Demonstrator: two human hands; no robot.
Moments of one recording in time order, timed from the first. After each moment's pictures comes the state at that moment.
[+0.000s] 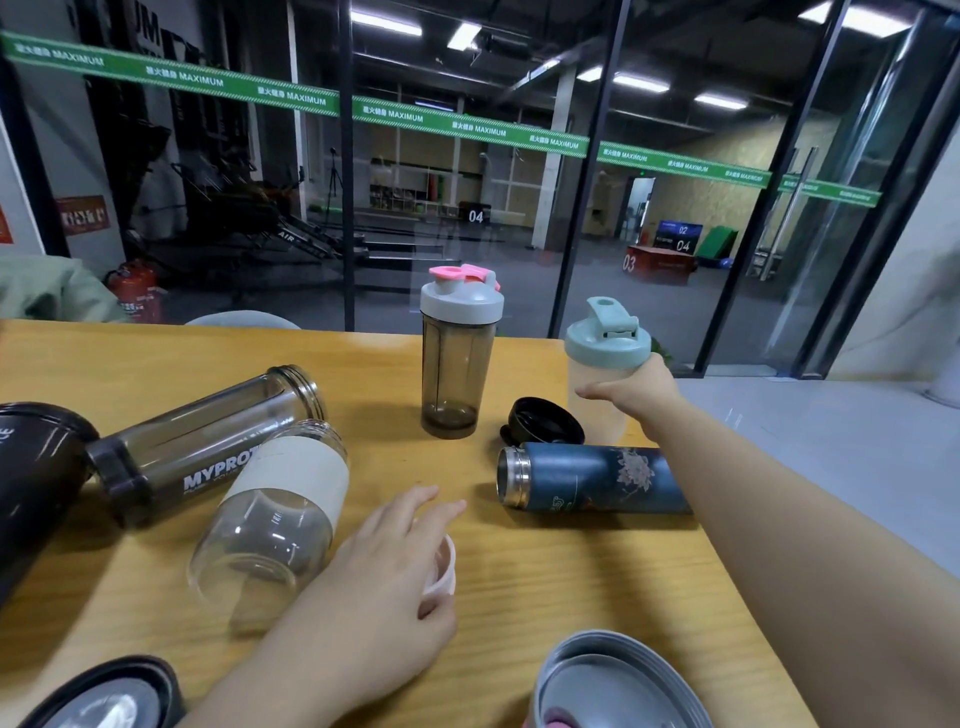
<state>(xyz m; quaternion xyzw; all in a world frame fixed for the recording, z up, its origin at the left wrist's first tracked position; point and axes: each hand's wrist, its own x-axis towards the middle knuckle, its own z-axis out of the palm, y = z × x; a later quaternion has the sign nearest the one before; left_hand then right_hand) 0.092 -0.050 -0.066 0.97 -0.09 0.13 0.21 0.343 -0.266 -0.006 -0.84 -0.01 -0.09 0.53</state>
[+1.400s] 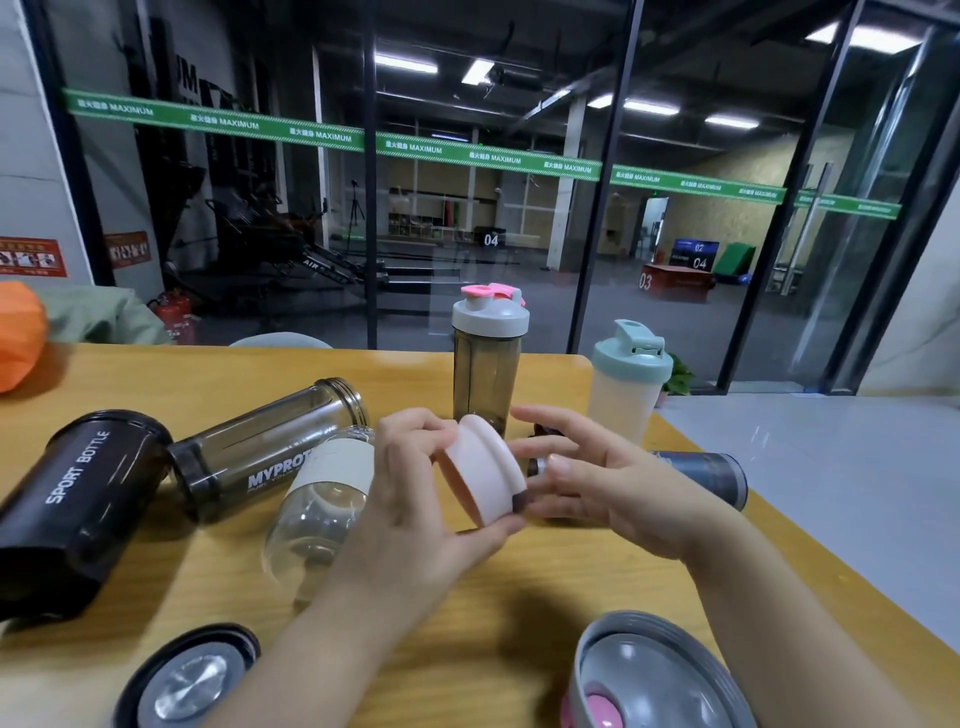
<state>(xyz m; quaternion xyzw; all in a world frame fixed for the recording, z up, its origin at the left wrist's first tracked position) 0.099 -0.044 -0.054 0.79 -0.17 0.47 0.37 0.171 -0.229 0.000 -0.70 -0.33 0.22 0.59</state>
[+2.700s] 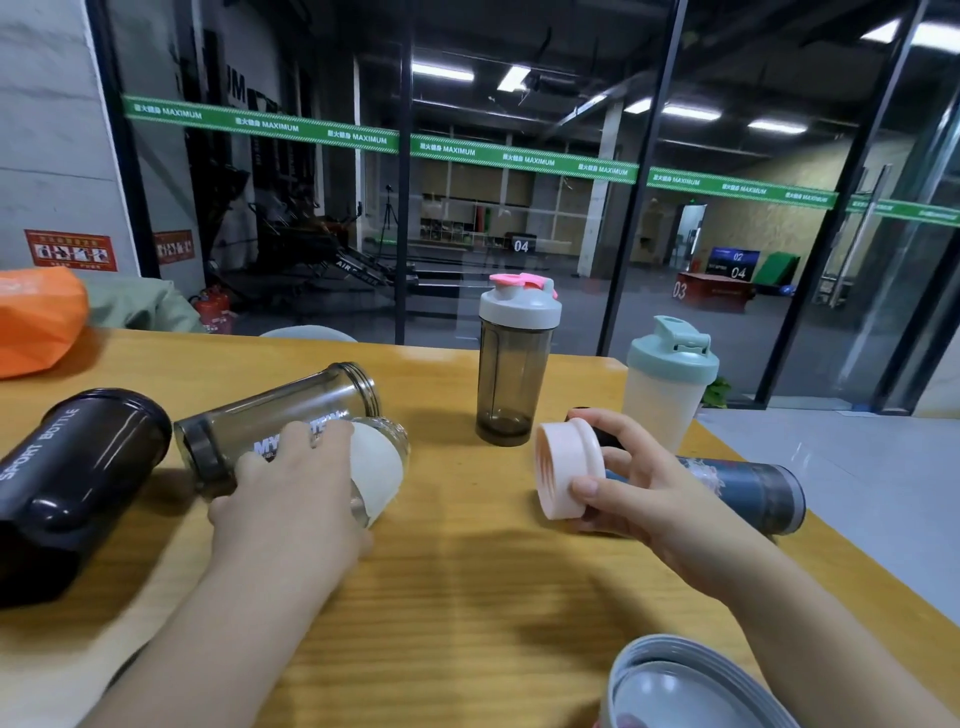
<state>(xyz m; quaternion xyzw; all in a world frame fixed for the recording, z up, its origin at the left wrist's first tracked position) 0.084 0.006 -0.032 0.94 0.29 0.15 0.07 0.194 -0.232 -0.035 -0.70 -0.30 0.14 0.64</state>
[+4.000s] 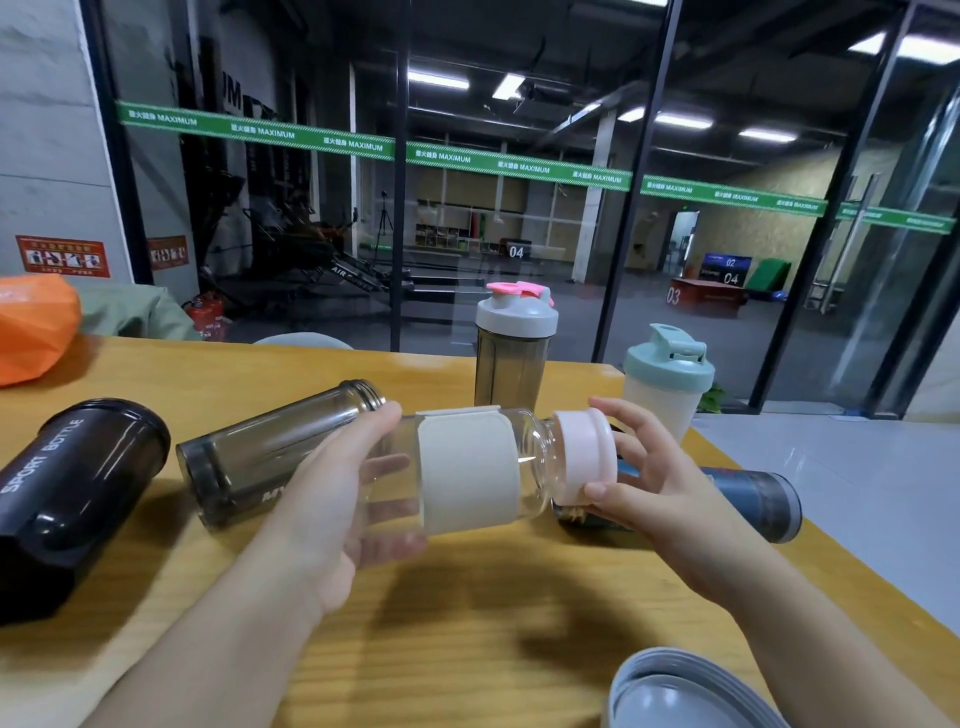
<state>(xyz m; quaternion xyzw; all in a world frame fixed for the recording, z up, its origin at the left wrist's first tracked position) 0.099 -0.004 -0.030 0.57 0.16 0.13 0.79 0.192 -0.236 -0.031 -0.69 -0.33 0.08 0.64</state>
